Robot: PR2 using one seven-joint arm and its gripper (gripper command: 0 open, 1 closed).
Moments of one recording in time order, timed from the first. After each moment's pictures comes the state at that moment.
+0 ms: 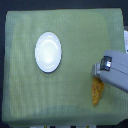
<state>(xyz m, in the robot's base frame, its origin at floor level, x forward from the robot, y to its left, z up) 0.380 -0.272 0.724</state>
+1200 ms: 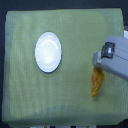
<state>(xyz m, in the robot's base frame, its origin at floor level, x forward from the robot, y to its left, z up) 0.408 -0.259 0.808</state>
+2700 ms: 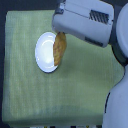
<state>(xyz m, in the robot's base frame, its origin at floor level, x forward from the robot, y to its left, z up) 0.528 -0.034 0.887</state>
